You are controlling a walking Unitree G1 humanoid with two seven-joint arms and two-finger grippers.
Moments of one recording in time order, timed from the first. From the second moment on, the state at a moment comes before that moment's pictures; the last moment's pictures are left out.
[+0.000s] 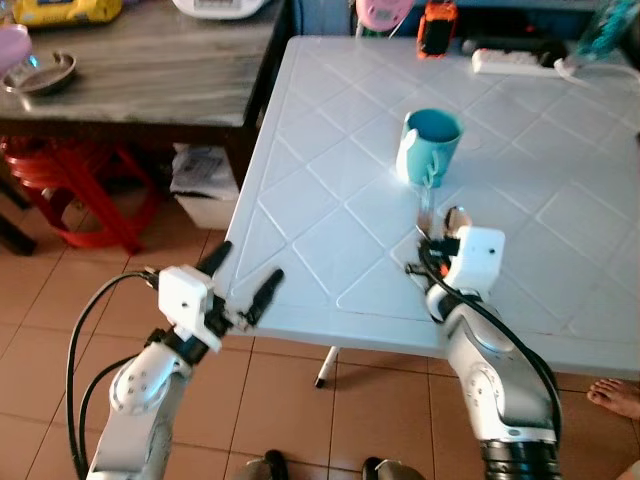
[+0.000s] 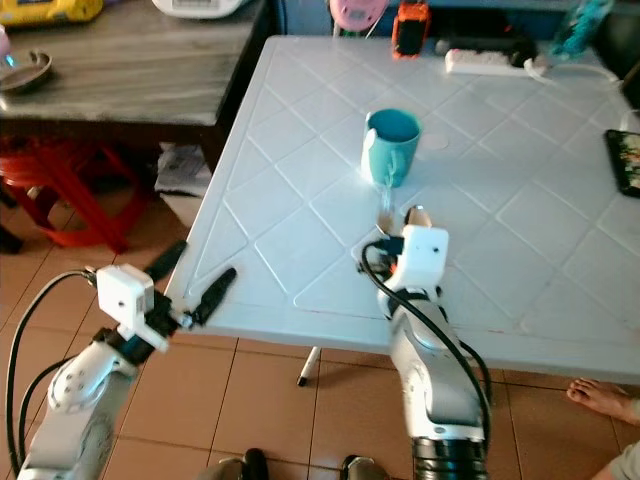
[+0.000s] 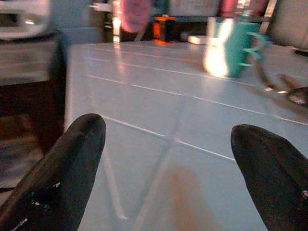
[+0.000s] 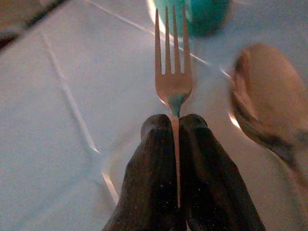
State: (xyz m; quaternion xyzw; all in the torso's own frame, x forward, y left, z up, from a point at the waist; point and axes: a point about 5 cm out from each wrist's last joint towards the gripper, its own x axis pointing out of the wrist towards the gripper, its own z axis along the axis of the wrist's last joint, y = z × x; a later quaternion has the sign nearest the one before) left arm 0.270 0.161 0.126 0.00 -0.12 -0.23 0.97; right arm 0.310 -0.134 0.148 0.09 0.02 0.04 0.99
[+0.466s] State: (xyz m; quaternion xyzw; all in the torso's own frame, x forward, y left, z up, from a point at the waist) left arm 0.291 0.185 0.112 0.04 -0.08 -0.04 1.00; right arm 0.307 -0.130 0.167 0.09 -0.06 0.06 0.99
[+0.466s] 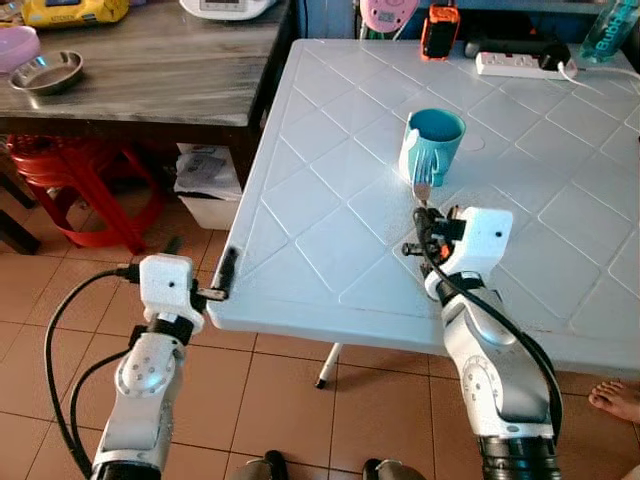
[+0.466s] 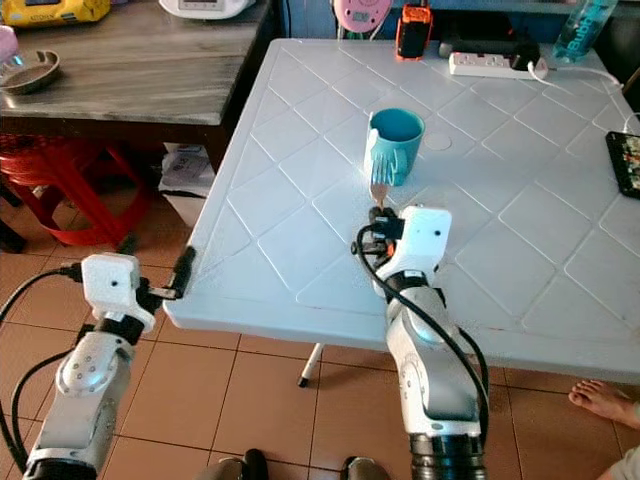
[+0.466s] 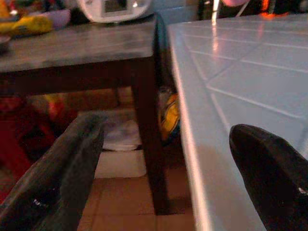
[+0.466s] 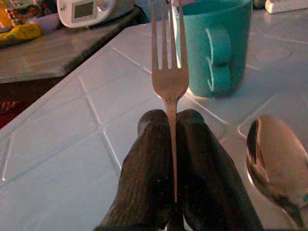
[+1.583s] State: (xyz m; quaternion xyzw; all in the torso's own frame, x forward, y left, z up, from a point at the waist) left arm 0.299 0.162 0.114 0.02 -0.09 -0.06 0.99; right arm 0.294 -0.145 0.160 0.06 -0.08 0.04 0.99
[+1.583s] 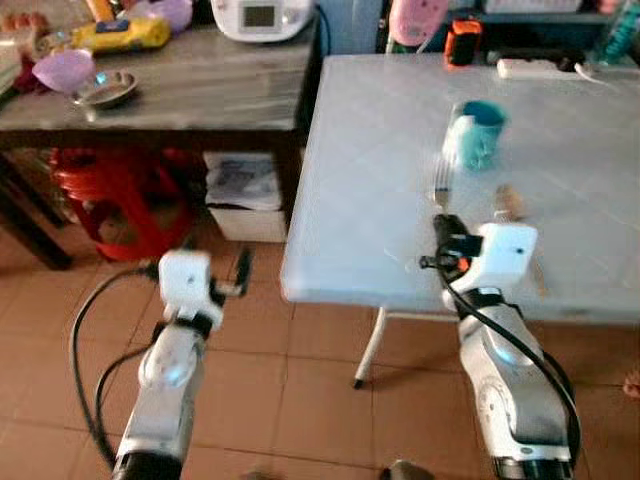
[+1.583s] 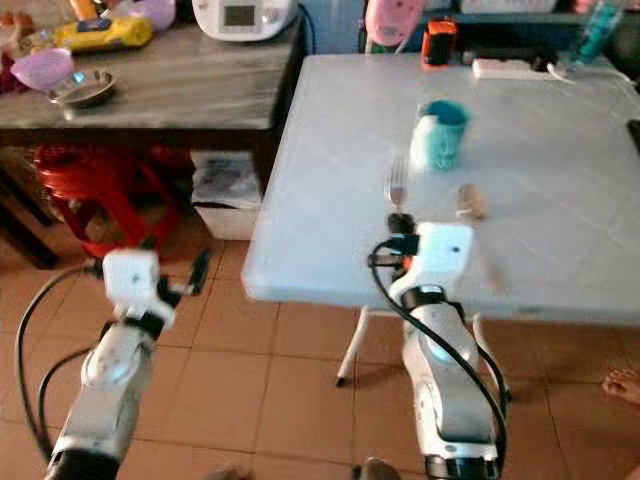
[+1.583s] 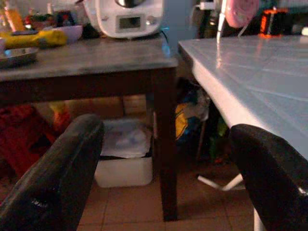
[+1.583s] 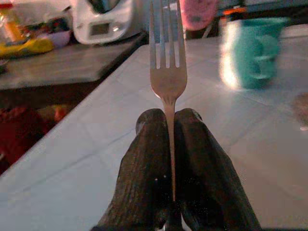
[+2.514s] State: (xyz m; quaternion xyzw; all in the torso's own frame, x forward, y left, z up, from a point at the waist) left arm 0.297 0.160 0.108 0.01 -0.07 -0.06 1.00; right arm 0.296 -0.144 0.158 0.06 -0.08 0.05 0.99
